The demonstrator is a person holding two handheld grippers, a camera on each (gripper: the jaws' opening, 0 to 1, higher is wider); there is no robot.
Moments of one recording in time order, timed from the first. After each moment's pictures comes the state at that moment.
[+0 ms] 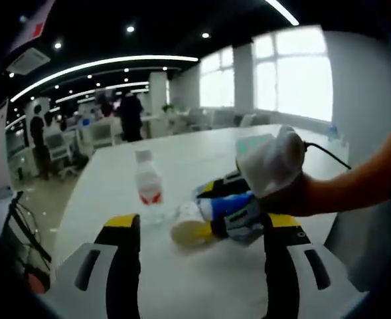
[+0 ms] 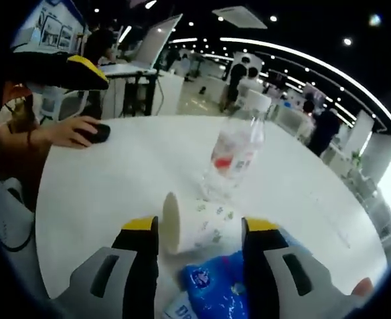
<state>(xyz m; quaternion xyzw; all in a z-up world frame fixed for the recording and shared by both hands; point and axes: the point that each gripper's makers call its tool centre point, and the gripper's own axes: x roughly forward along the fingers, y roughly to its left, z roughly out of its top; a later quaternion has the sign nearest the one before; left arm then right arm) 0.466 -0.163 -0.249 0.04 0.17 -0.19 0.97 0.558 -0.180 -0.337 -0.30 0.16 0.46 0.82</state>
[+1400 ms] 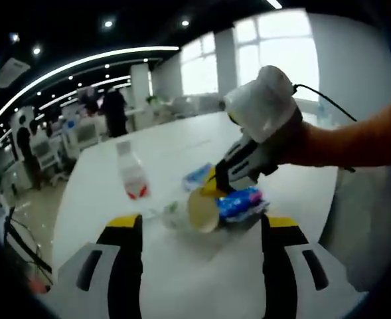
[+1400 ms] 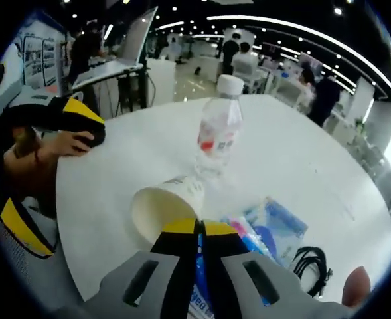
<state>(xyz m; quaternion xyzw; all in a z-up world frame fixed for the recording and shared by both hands) 0.471 -0.179 -0.265 0.10 0.19 -0.24 0.95 0.554 -0.224 -0.320 -0.25 0.29 0.45 0.81</state>
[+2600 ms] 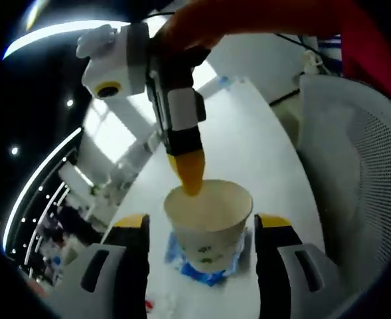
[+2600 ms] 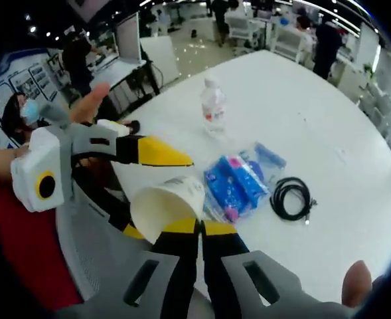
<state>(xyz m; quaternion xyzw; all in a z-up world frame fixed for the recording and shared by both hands) 0.462 -0.312 -0.219 0.39 0.02 -0.45 0.80 0.479 -0.323 -0.216 -0.20 0.45 0.45 0.75</state>
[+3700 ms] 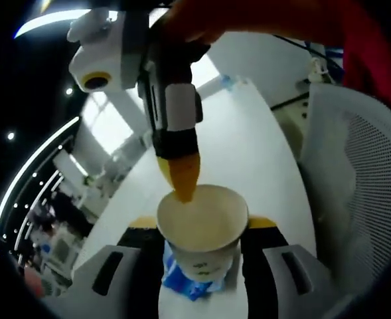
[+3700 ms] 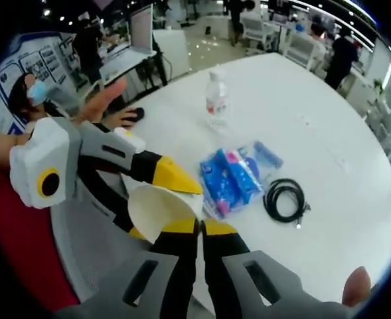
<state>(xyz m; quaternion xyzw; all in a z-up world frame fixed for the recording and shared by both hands) 0.468 -0.340 -0.229 0.35 0.05 -0.45 0.82 0.486 -0.341 -0.221 -0.24 0.43 0.48 0.73</state>
